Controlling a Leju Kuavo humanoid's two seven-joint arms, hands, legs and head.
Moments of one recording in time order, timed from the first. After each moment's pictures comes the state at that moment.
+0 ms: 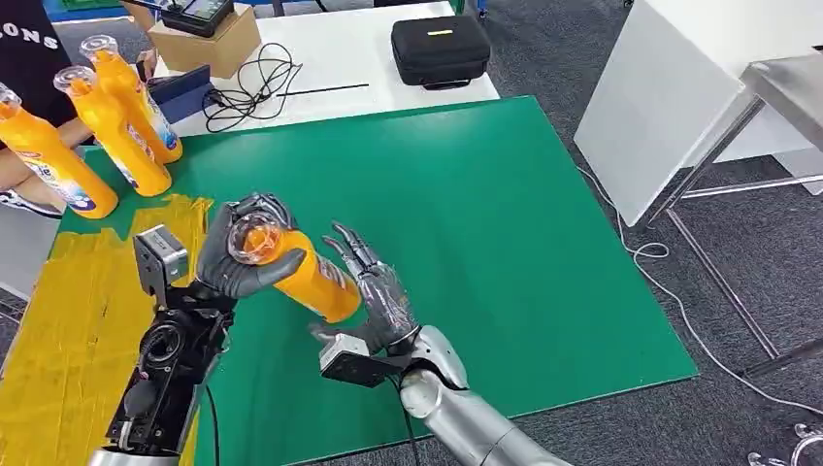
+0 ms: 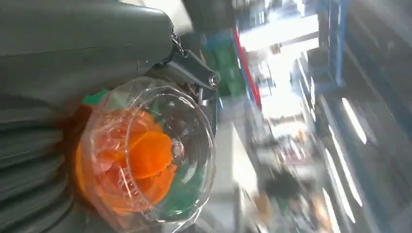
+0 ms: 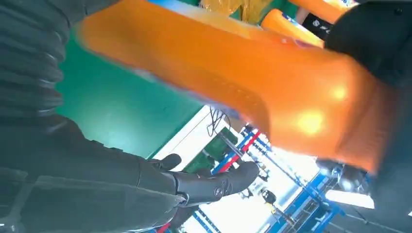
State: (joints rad) left arm -0.39 -0.12 -0.23 -1.34 0.02 -0.21 -0.40; right arm -0.34 0.22 0.66 -1.00 0.46 -0.54 -0.48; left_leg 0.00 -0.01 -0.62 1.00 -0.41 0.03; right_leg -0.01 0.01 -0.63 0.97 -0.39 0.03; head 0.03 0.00
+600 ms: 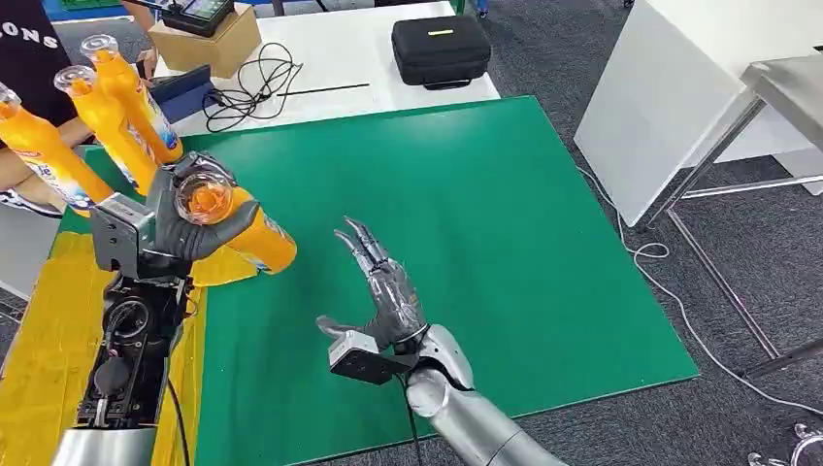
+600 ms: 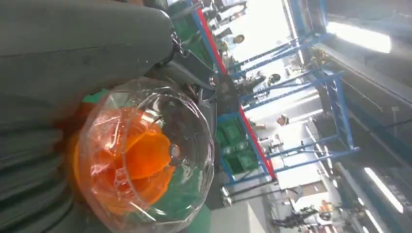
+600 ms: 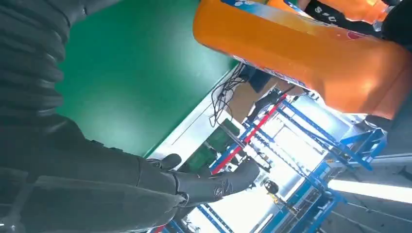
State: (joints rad) left arm -0.46 -0.09 -0.13 -1.35 -0.13 -0.07 -0.40; right arm -0.33 0.22 0.63 -1.04 0.47 -0.54 -0.49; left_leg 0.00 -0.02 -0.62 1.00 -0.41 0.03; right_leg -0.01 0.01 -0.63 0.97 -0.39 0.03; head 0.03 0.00
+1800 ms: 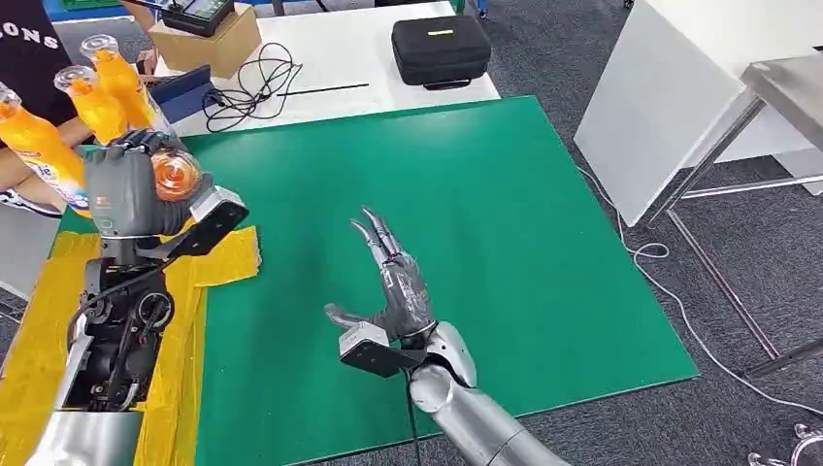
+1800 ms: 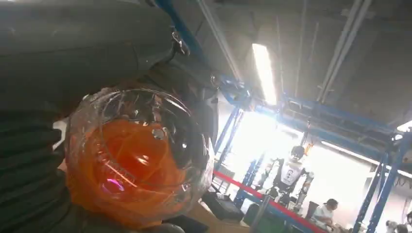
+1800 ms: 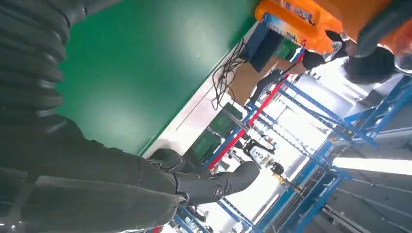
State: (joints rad) left arm -0.53 -0.04 -0.16 -1.28 -1.11 0.51 -0.16; right arm -0.33 0.21 0.60 -1.05 0.43 -0.59 -0.50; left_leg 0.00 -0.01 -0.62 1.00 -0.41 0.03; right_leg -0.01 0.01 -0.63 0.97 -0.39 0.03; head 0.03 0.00
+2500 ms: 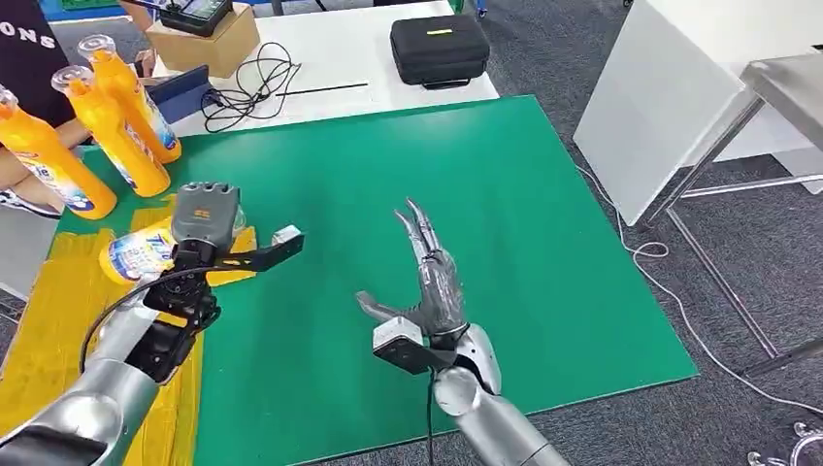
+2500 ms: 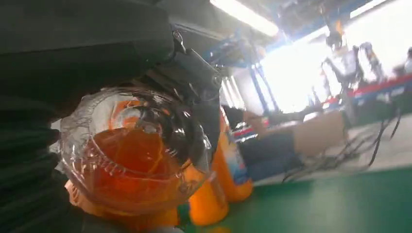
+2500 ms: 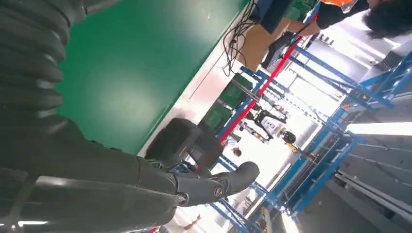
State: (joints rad) left arm -0.74 -0.01 -0.46 -0.68 -1.54 0.30 0.25; right arm -0.24 0.17 0.50 -1.21 0.47 -0.61 -0.47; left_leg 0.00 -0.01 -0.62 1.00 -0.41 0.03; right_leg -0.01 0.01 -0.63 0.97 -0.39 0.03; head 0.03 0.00
